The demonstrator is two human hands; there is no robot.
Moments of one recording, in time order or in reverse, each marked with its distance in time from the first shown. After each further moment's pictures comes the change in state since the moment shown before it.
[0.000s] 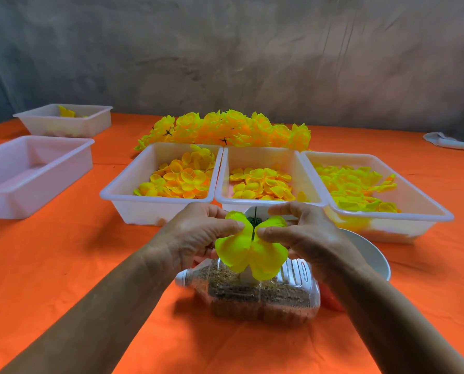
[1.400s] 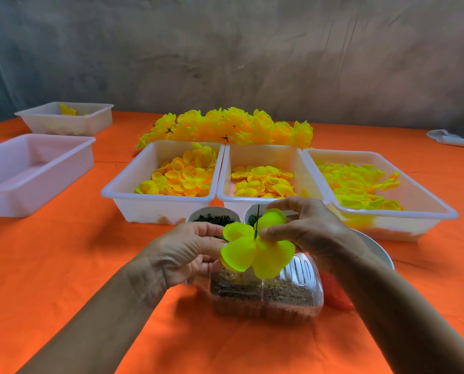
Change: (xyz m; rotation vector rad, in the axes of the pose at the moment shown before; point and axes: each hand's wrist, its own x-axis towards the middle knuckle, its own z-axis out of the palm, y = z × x) left_hand 0.001 -0.032 -0.014 -0.294 -0.117 -0.119; right_hand 0.006 -0.005 -0.003 -0.019 -0.084 0.017
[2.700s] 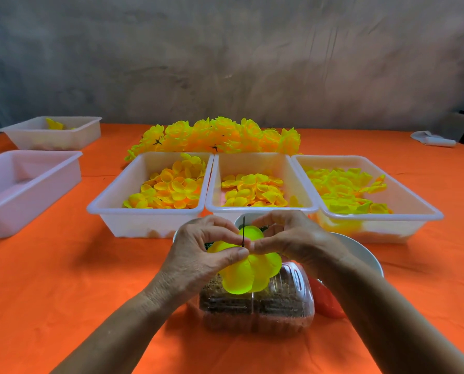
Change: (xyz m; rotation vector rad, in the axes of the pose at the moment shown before) left_hand -0.002 0.000 0.028 0.561 0.134 0.742; right_hand 0.006 0.003 -0.006 -0.065 -0.082 0.027
